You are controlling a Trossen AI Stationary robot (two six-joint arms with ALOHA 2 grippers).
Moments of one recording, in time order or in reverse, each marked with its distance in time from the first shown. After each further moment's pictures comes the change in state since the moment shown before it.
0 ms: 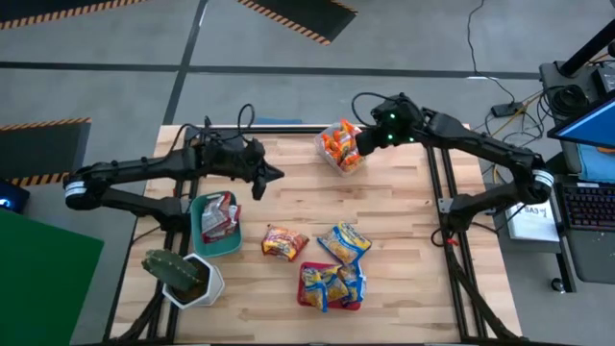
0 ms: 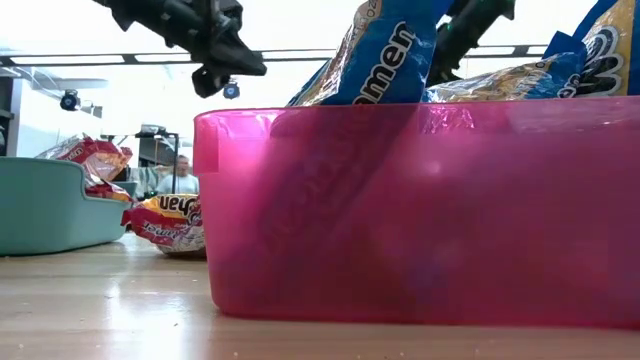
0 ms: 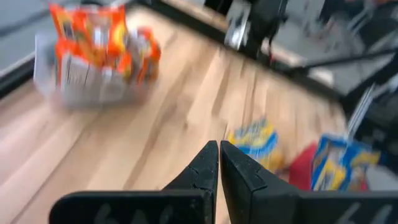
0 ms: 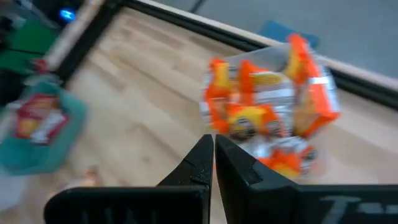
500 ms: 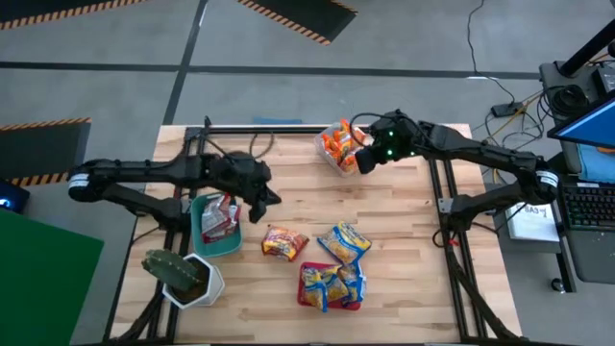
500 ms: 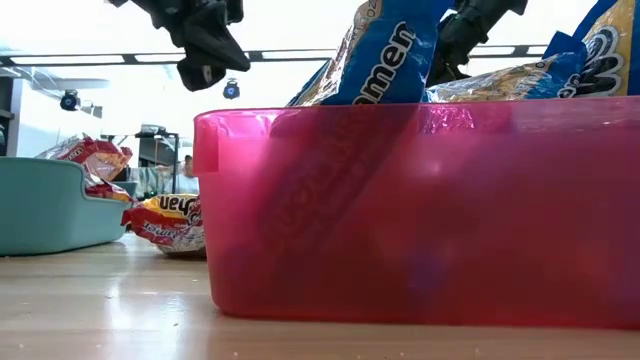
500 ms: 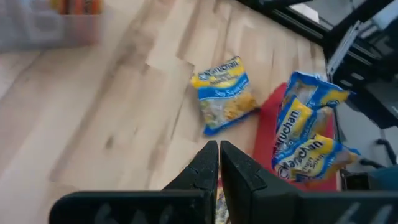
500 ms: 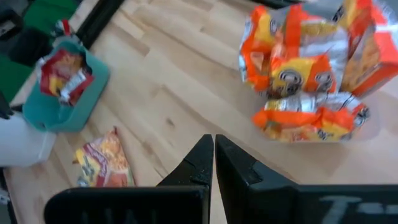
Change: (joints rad) left arm -0.199 0.057 0.089 -0.224 -0.032 -0.062; right arm 0.128 -0.044 -0.071 -0.005 -0.020 0.051
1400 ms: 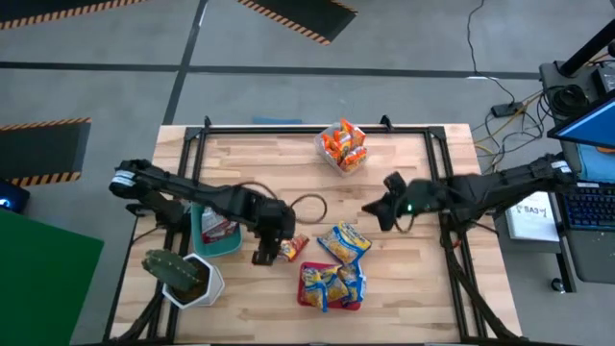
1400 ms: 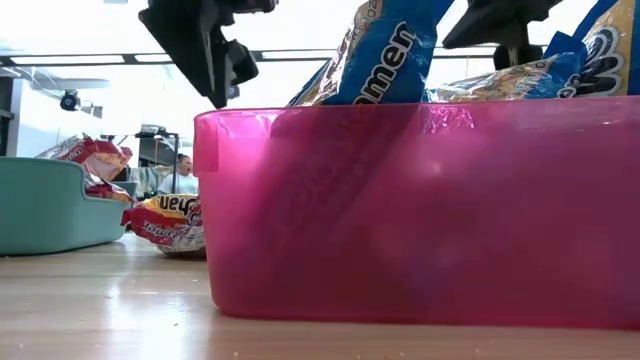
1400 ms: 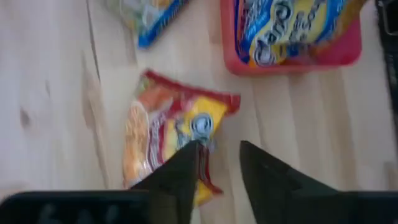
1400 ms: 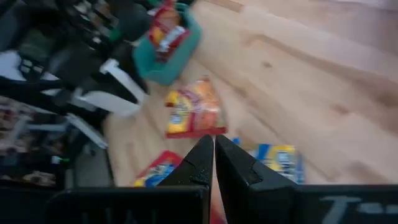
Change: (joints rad) left arm -0.297 0.429 0.327 -0.392 -0.055 0.262; right arm 0.616 -0.281 -0.344 0.287 0.323 0.395
